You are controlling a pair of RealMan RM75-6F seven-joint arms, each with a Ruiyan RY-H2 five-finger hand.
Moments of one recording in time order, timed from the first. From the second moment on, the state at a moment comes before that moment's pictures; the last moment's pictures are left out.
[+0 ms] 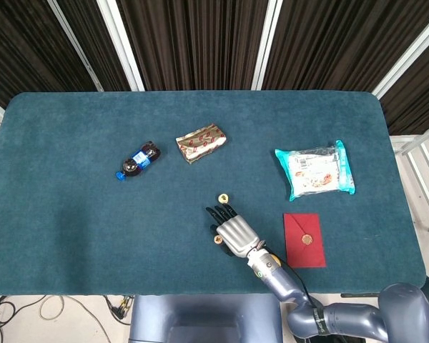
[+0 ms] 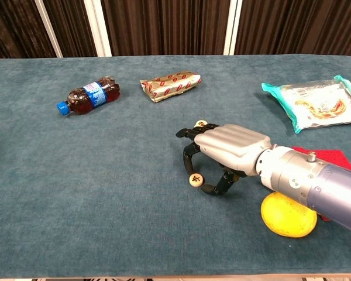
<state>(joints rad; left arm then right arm) -0.01 -1.15 -0.18 -1.71 1.23 1.56 0.07 0.74 -1.78 0.08 -1.43 -1.22 0.97 -0.47</state>
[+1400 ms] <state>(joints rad) -0.01 -1.15 -0.18 -1.71 1.23 1.56 0.07 0.73 -1.79 0.09 -1.41 -1.20 0.95 -0.48</state>
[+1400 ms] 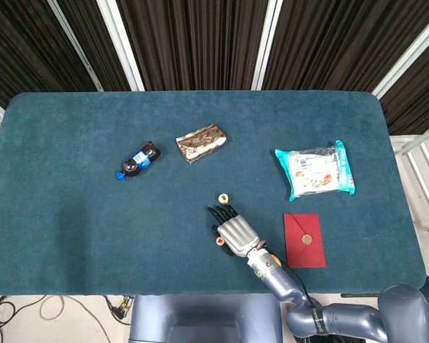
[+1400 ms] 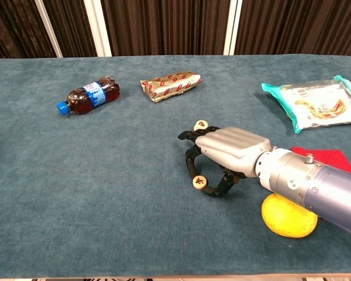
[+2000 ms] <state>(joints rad) -0.01 -1.15 -0.18 -1.71 1.23 1.56 0.07 0.73 -1.78 0.10 -1.43 -1.19 0.95 -0.48</state>
